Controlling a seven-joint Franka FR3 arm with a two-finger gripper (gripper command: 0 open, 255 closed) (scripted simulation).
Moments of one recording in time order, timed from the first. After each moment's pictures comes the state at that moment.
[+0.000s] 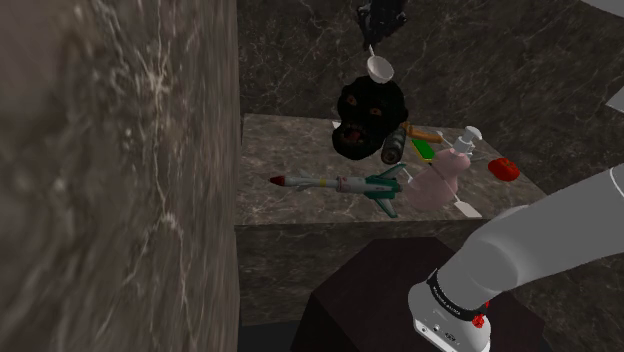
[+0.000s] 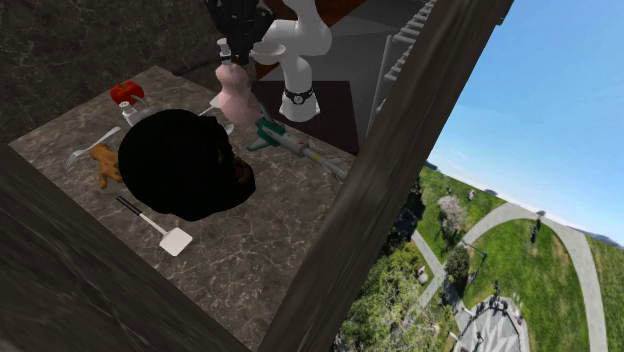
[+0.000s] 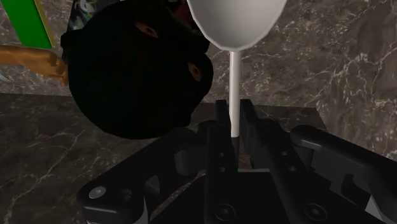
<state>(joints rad) -0.18 -0.30 0.08 -1.78 -0.10 1.77 0.39</state>
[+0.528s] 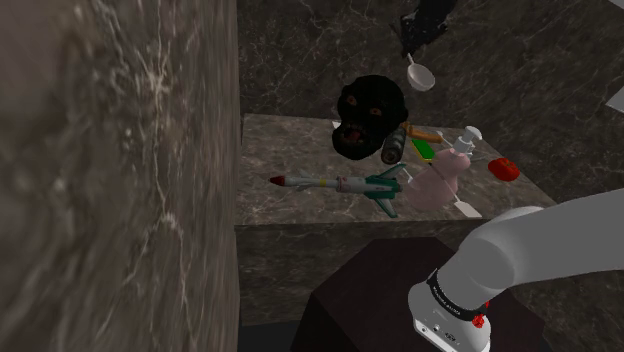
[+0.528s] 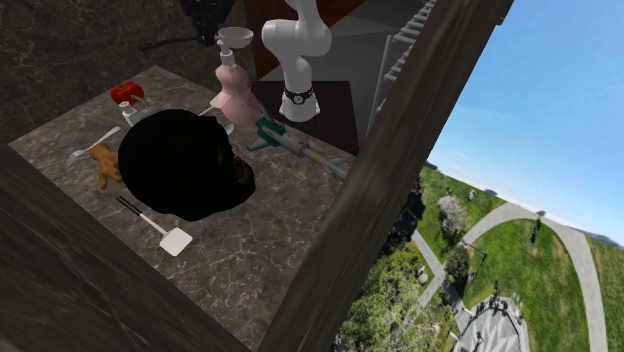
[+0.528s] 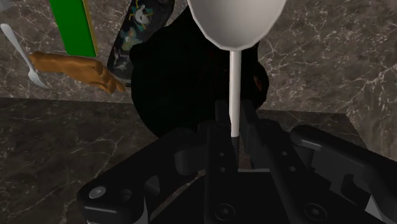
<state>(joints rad) -0.23 -0.47 -0.05 -1.94 -0.10 1.78 0.21</state>
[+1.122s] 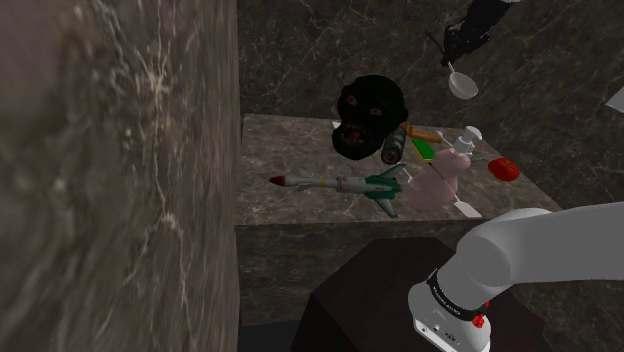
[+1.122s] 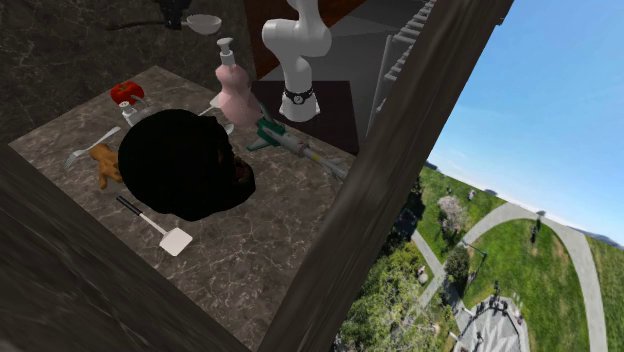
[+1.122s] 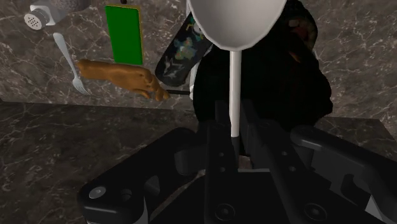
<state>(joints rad) -0.28 -0.57 -0.22 -2.02 -0.13 1.77 0.01</state>
